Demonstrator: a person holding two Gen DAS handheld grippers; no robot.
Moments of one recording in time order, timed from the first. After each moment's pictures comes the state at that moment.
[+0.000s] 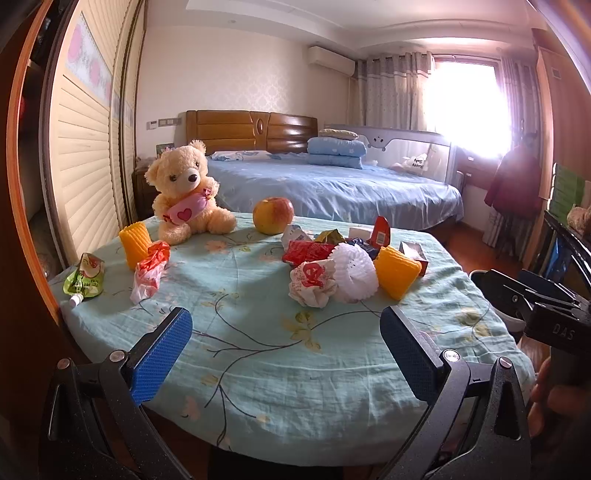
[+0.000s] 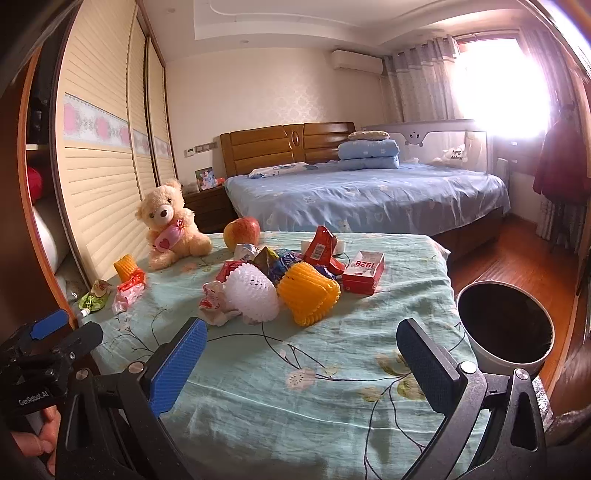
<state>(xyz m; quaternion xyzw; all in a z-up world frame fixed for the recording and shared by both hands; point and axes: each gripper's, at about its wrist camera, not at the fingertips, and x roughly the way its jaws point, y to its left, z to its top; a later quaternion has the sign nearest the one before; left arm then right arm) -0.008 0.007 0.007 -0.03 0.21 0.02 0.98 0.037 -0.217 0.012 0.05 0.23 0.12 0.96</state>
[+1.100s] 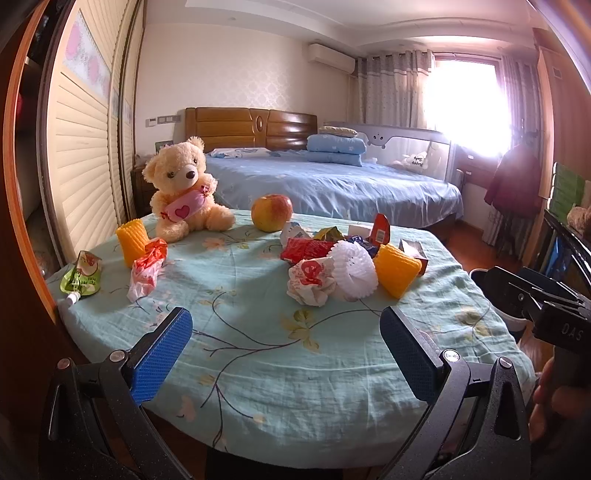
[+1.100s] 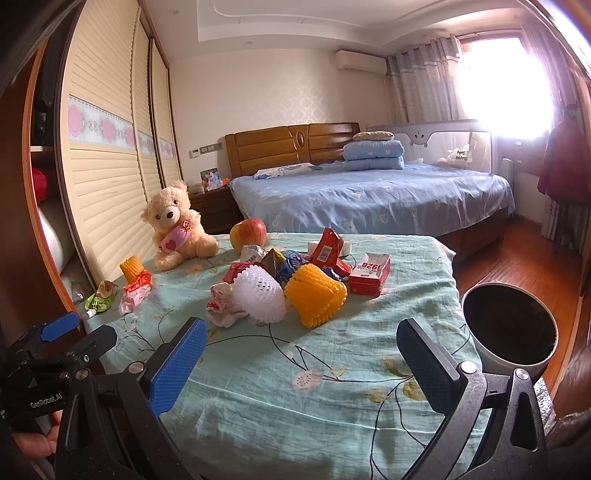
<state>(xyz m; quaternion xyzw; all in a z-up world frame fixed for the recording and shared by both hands) -0.002 0.008 0.002 -0.03 0.22 0.02 0.98 0.037 -0.215 0.014 0.05 0.23 0.14 0.96</state>
